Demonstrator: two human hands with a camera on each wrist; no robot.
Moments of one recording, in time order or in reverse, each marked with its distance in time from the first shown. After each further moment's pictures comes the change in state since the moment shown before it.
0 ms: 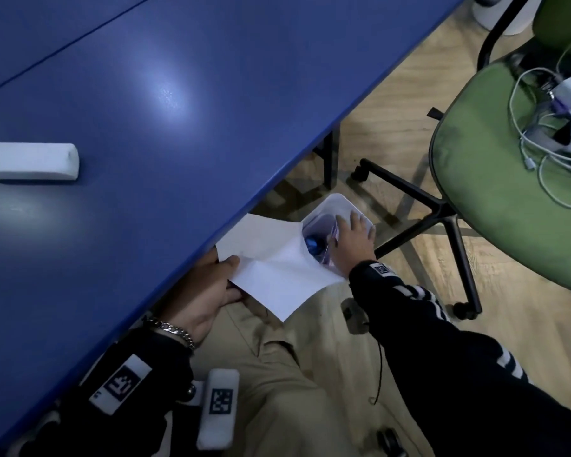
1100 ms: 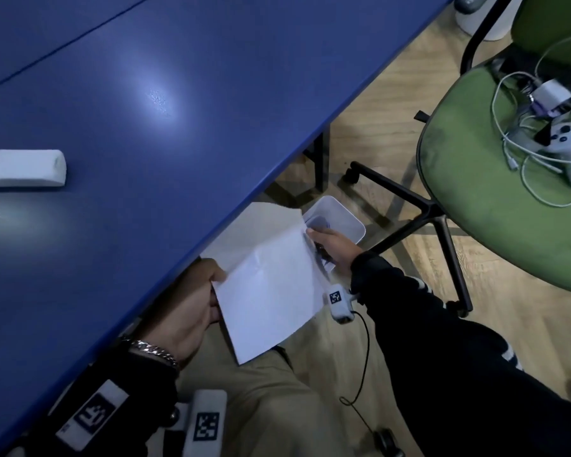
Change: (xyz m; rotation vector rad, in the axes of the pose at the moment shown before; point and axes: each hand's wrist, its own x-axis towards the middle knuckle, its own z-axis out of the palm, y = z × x) left_hand -0.017 0.006 -0.004 -0.032 -0.031 -0.138; right_hand 0.002 -0.014 -0.017 1.013 -0.466 0.230
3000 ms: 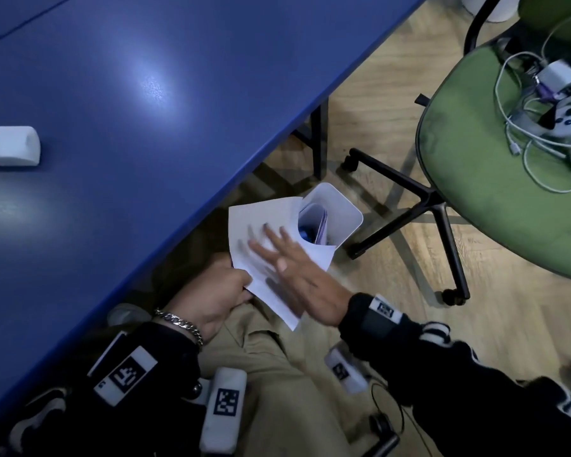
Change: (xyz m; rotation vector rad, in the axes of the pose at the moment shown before) left_hand 0.010 -0.015 0.034 0.138 -0.119 -0.035; right_hand -0.128 -0.003 0.055 -0.598 -0.256 -0.683
